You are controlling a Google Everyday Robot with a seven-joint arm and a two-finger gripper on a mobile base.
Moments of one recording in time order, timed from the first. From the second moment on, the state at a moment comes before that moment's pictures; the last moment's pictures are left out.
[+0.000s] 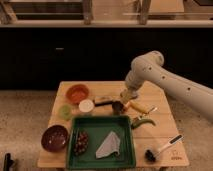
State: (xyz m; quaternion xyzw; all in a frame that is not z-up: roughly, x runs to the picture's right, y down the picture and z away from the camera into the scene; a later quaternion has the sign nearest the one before) arm 0.116 0.004 0.769 -0.21 -0.07 0.17 0.96
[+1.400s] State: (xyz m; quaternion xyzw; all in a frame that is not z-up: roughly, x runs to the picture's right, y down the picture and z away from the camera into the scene) arm 0.034 0.005 0.829 -0.23 -0.09 0.15 0.96
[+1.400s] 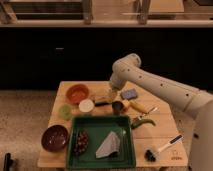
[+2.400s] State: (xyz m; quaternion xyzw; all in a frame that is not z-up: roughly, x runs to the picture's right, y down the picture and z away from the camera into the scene) arm 0.021 0.016 0.879 -0.24 -0.08 0.17 0.95
